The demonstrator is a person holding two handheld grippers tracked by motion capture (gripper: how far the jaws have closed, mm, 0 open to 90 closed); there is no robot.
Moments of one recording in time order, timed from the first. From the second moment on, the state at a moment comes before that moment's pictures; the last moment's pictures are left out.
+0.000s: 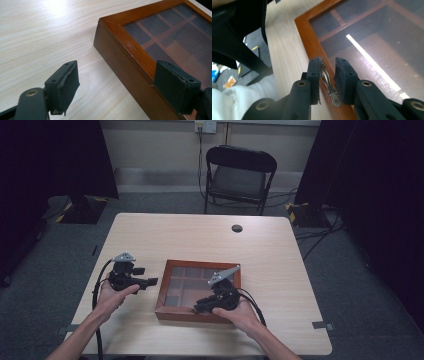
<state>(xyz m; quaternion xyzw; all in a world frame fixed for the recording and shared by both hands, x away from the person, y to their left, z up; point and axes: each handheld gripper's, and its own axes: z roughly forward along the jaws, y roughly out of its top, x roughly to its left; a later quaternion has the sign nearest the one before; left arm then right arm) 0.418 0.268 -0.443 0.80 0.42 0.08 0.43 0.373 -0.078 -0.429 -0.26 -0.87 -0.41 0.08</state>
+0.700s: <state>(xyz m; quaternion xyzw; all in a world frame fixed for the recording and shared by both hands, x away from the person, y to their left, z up) 0.417 0.269 -0.442 0.79 0.42 0.08 0.43 0.402 -0.144 -0.410 -0.41 -0.79 -0.45 -0.03</state>
